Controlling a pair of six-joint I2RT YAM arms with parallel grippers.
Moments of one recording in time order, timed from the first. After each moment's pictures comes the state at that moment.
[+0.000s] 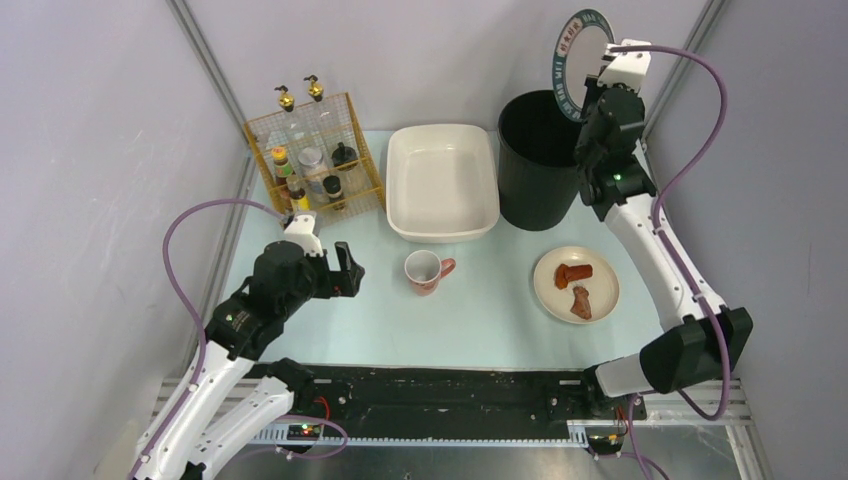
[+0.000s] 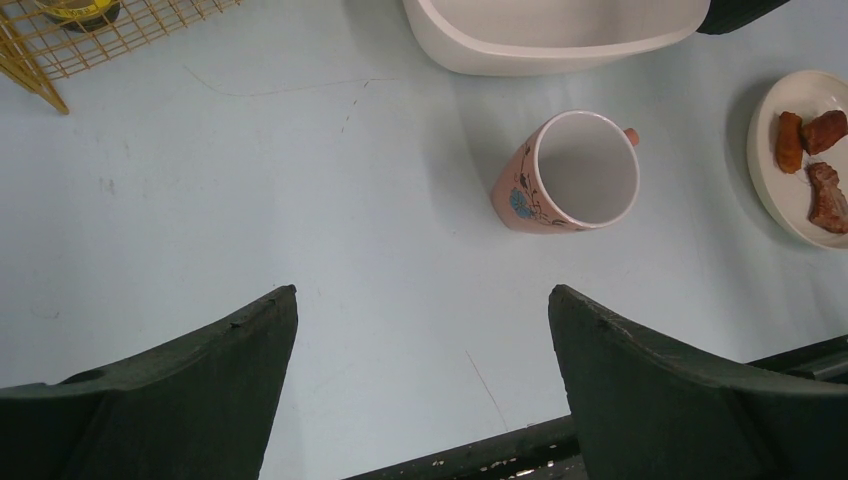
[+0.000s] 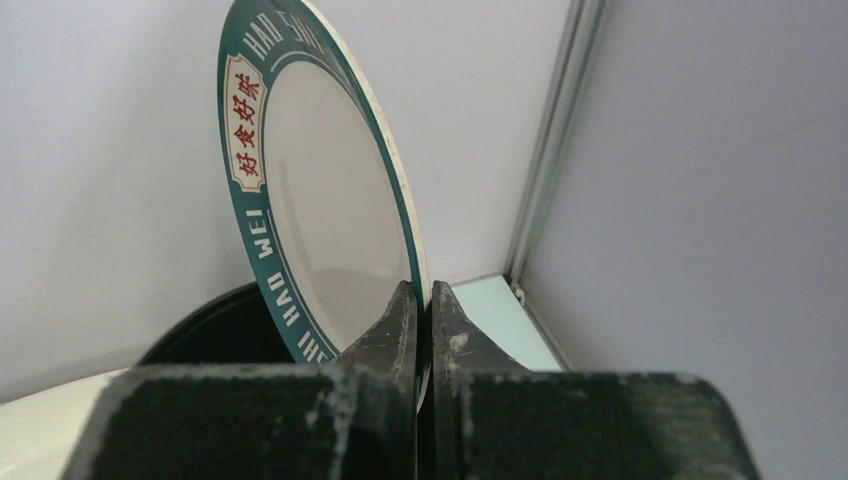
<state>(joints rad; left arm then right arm) -0.50 0.63 0.80 -0.72 -0.13 -0.38 0.27 1.43 1.49 0.11 0.64 -0.14</state>
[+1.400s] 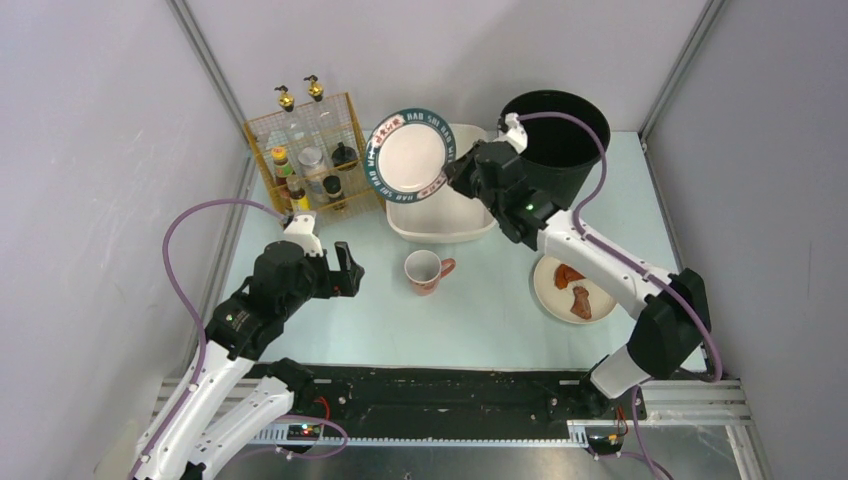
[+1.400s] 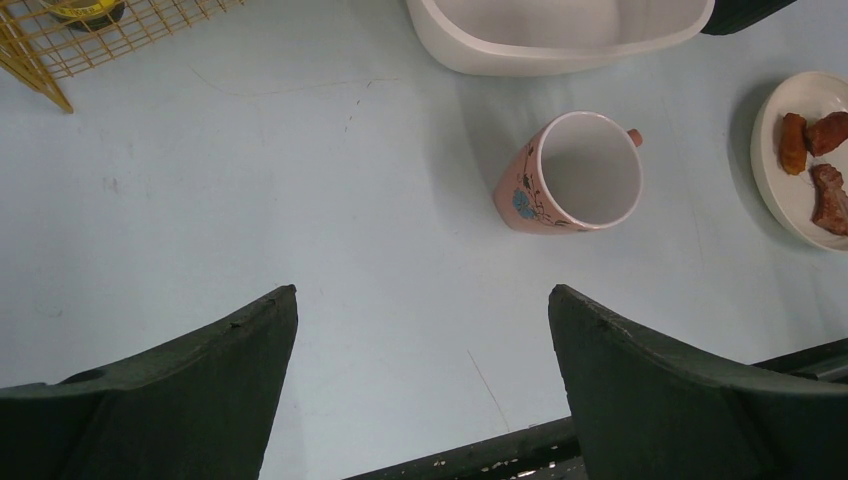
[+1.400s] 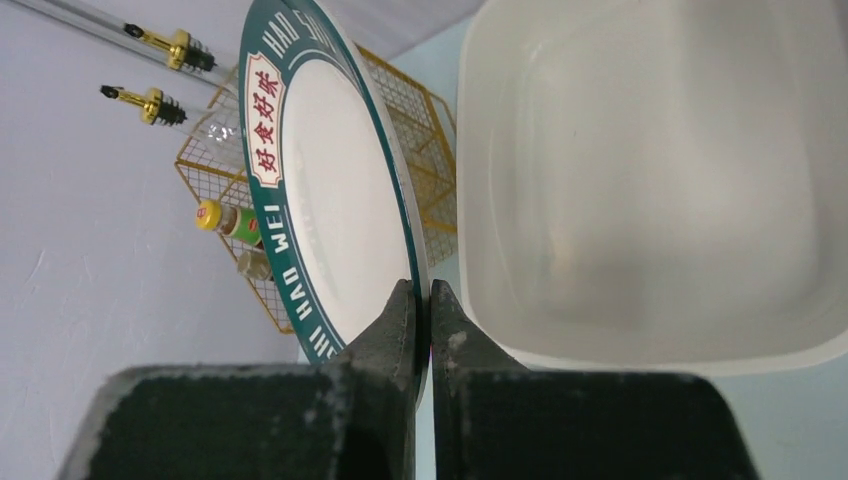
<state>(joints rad) -0.50 0.63 0.80 -0.72 -0.14 -0.38 0.69 1.53 1.39 -0.14 0.31 0.86</state>
